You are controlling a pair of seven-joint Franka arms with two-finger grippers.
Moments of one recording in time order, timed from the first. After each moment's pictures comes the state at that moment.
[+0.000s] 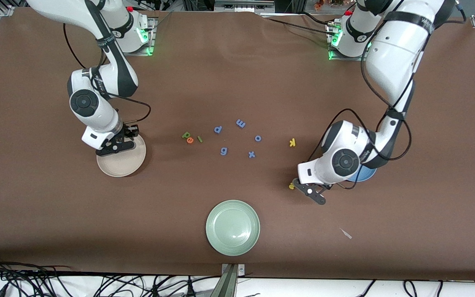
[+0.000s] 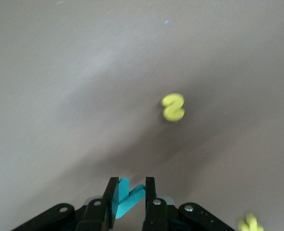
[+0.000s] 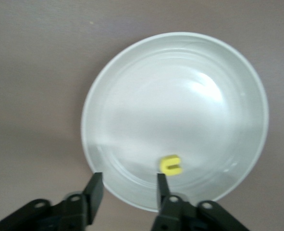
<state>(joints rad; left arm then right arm) -0.17 0.77 -0.18 -1.45 0.10 2.08 0.25 0.33 0.29 -0.11 -2.18 -0.07 2.39 0.01</state>
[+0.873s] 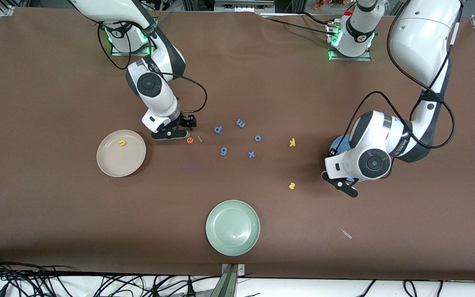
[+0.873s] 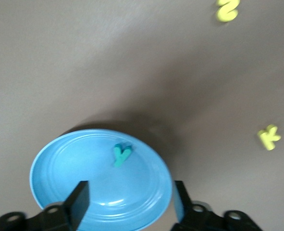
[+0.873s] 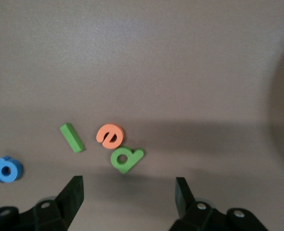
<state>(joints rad) -0.12 0.65 -0.20 -1.48 0.19 1.82 0.17 0.40 0.39 0.15 -2.18 -0.05 2.58 0.50</state>
